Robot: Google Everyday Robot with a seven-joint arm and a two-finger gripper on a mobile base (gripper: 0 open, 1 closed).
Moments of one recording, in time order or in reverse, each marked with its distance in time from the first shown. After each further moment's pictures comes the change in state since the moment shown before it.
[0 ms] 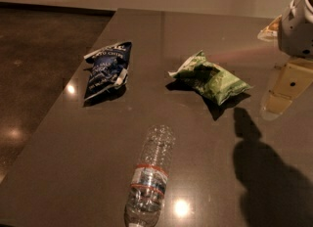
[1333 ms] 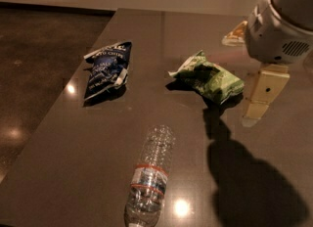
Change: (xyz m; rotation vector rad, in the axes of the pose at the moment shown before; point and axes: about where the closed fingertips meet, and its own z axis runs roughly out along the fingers) arm -0.046 0.020 0.013 -0.066 -0.060 -0.199
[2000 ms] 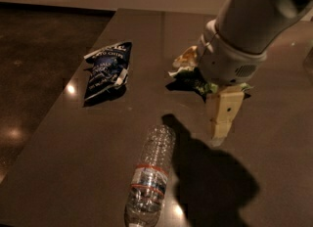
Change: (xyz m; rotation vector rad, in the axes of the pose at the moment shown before) arm -0.065 0.028 0.043 -0.116 -0.086 -0.279
